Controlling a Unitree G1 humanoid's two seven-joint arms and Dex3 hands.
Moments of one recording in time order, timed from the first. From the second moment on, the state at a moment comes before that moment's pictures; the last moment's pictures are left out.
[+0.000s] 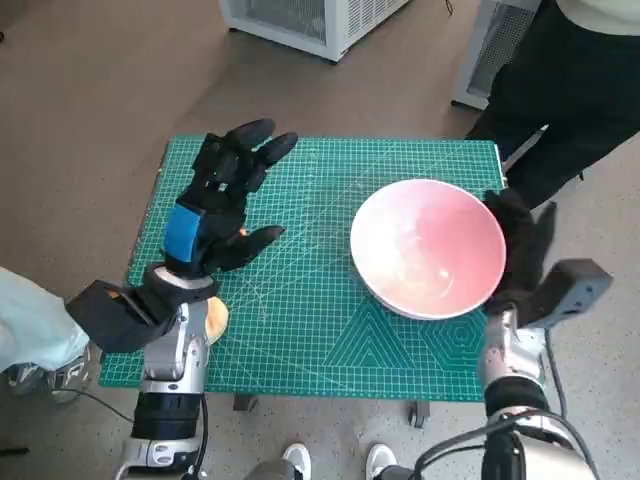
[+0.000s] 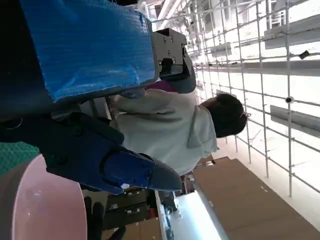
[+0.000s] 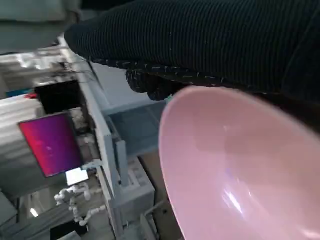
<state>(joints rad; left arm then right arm) -0.46 0.12 0.13 0.25 -0.29 -0.41 -0.43 -0.78 -0.13 -0.41 1.29 0.27 -0.51 0.19</state>
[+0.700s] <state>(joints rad) -0.44 0.15 0.14 0.24 -0.29 -0.42 -0.42 -0.89 -0.02 -0.47 1.30 0.31 -0.40 0.19</state>
